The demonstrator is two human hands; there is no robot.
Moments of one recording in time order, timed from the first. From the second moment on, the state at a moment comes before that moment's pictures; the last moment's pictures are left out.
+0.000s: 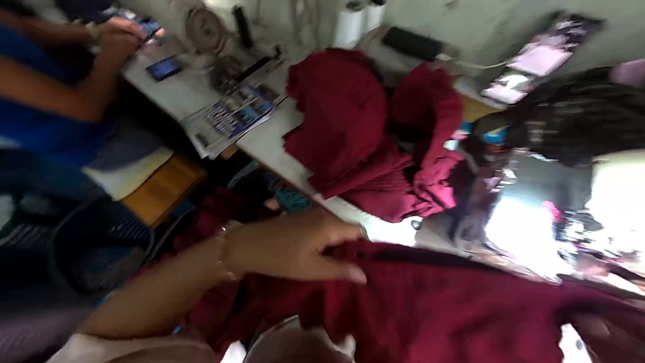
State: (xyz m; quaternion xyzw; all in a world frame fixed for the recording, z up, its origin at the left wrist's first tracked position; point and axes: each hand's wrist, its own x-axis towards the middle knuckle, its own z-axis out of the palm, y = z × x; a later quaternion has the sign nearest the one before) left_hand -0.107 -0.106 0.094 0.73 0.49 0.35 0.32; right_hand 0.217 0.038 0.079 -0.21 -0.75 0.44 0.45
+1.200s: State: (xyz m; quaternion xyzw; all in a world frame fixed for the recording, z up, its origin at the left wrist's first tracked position) left_hand -0.111 -0.320 -0.186 0.22 0.90 -0.10 0.37; right_hand 0.155 0.059 -0.080 -0.33 -0.82 0.36 0.31
